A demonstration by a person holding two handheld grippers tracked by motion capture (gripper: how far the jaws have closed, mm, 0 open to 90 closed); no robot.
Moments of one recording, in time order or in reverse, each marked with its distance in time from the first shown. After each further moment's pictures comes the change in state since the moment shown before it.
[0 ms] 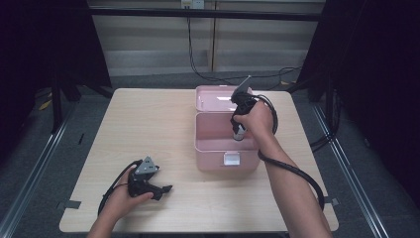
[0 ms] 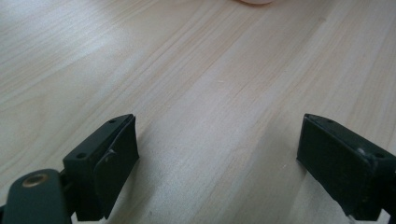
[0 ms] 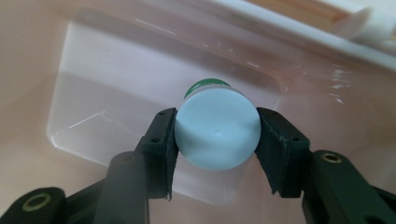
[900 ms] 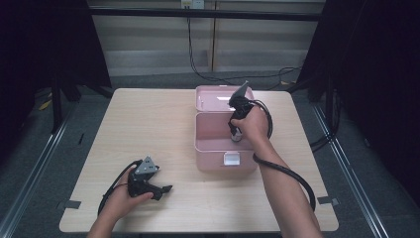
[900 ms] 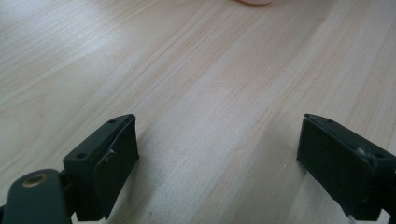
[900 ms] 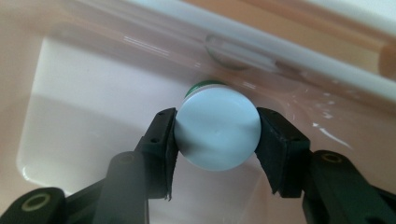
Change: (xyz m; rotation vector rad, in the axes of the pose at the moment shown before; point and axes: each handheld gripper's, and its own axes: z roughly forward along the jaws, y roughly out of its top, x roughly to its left) left arm 0.000 0.000 0.000 0.000 0.000 0.000; right arm -0.001 0.006 0.028 -0.037 -0.022 0.002
